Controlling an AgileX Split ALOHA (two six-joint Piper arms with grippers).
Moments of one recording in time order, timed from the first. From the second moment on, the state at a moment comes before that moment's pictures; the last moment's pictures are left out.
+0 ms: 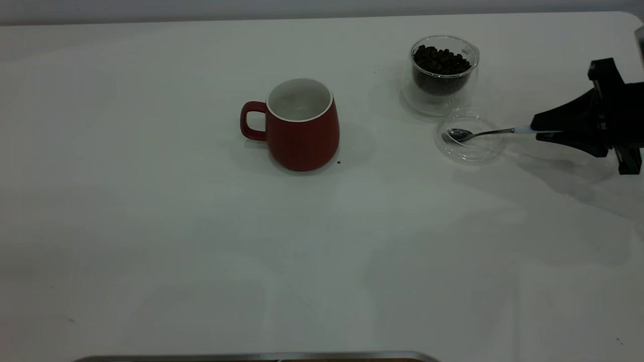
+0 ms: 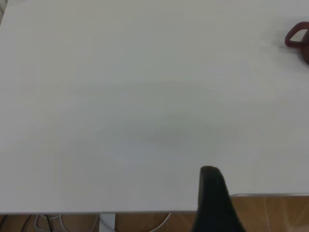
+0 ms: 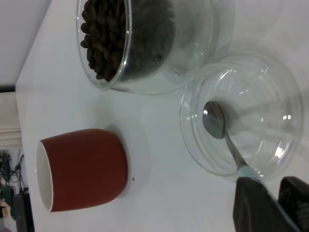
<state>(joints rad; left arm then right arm) 0.05 -0.02 -0.49 -0.03 1.13 0.03 -0.28 2.45 -0.95 1.78 0.93 -1.56</state>
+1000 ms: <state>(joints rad) 0.05 -0.02 -0.49 -0.03 1.13 0.03 -0.31 2.57 -1.00 1.79 1.04 -1.64</state>
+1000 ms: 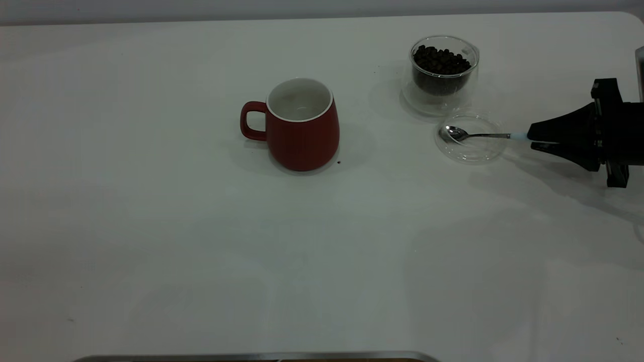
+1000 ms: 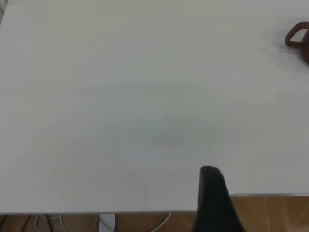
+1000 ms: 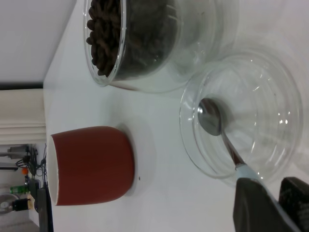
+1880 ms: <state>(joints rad) 0.05 -0.02 -0.49 -0.03 1.13 0.03 -0.31 2.53 -1.00 1.68 0.87 -1.35</state>
